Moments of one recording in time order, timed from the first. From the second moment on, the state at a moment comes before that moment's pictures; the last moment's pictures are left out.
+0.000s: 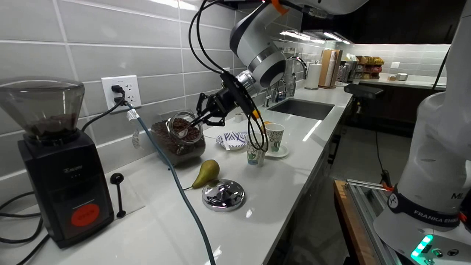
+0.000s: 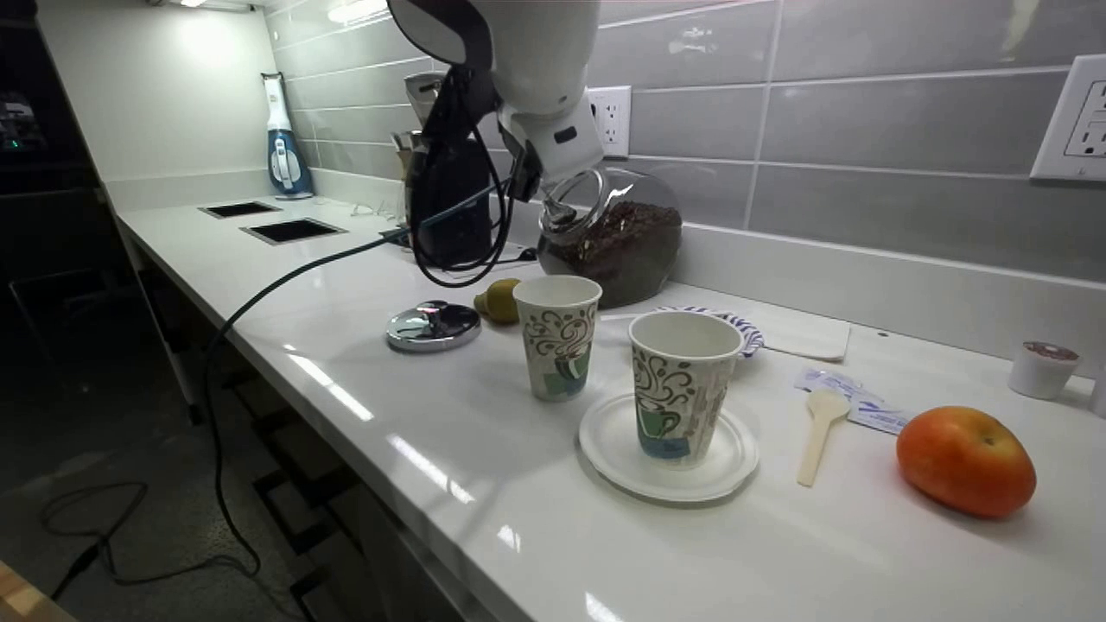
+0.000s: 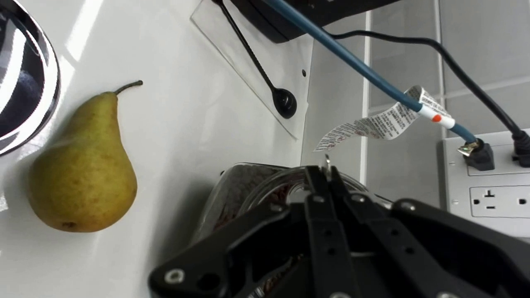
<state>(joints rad) -0.22 0.07 0.03 -2.28 1.65 2.58 -0.16</state>
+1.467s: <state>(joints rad) -0.16 0.04 0.04 -2.28 2.23 2.78 -0.51</state>
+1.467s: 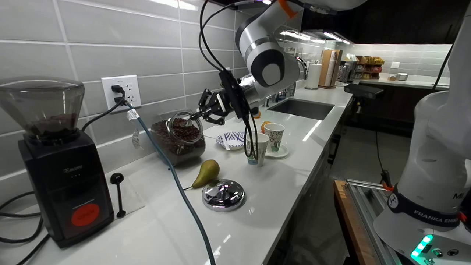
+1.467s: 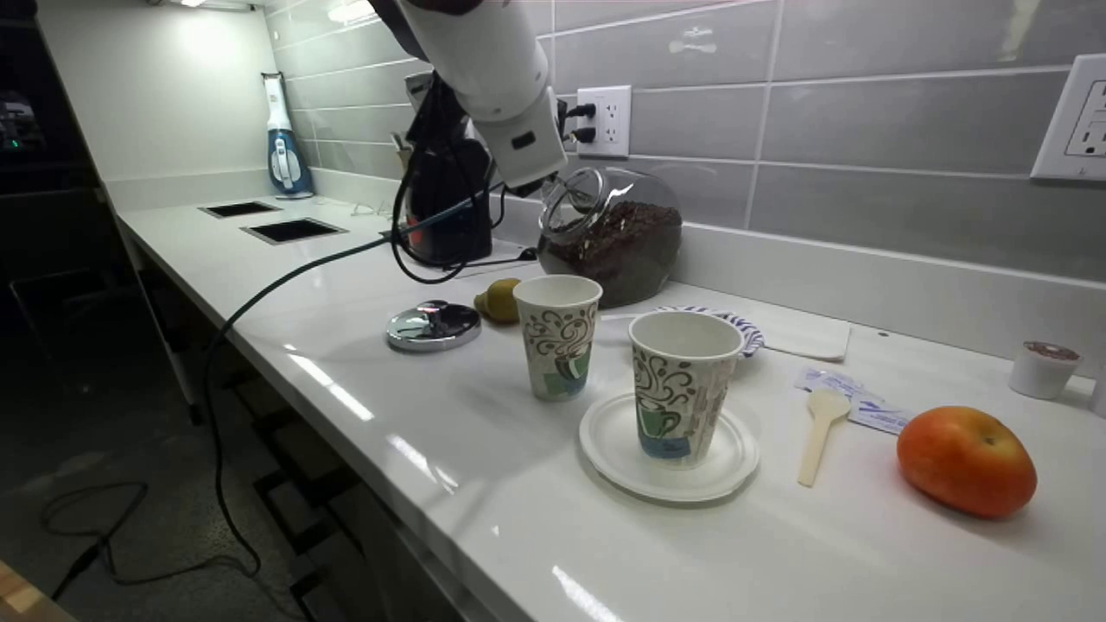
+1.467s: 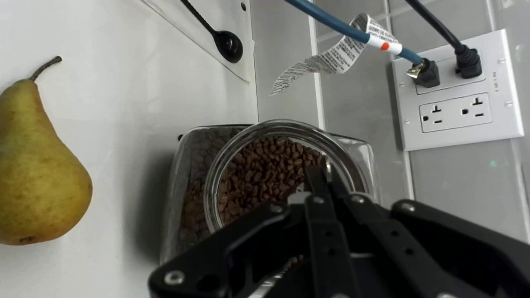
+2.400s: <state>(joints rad) -0.13 0.07 0.06 -2.25 2.27 2.92 -0.64</state>
